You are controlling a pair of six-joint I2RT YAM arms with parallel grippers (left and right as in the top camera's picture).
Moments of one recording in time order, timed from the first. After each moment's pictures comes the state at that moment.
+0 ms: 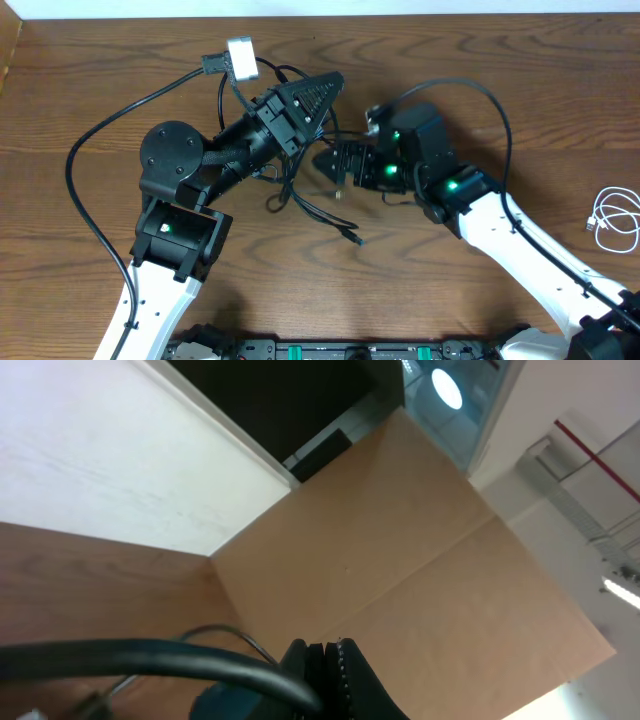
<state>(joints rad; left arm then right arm) -0.35 1.08 1.06 0.21 0.60 -1.05 0.56 1.47 1.00 -0.25 -0.50 0.85</state>
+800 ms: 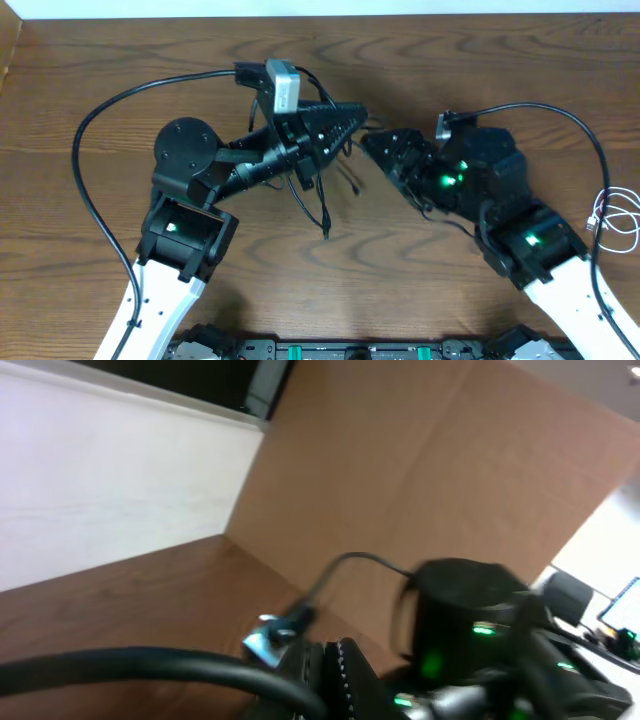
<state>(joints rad) -0.40 1.08 1.06 0.15 0.79 -0.57 0.52 1.12 0.99 -0.35 -0.32 1.30</state>
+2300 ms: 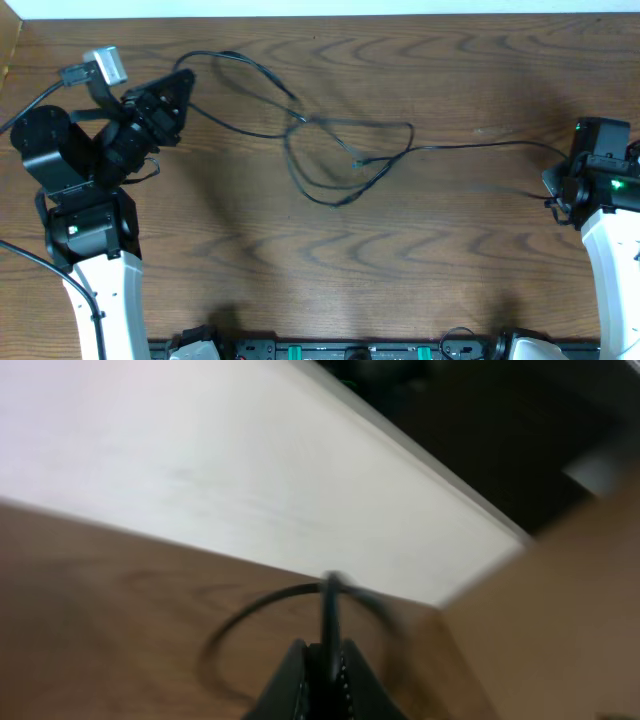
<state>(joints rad) 0.32 1.10 1.06 -0.15 0.79 -0.56 -0.21 1.27 0.99 -0.84 0.32 0.86</state>
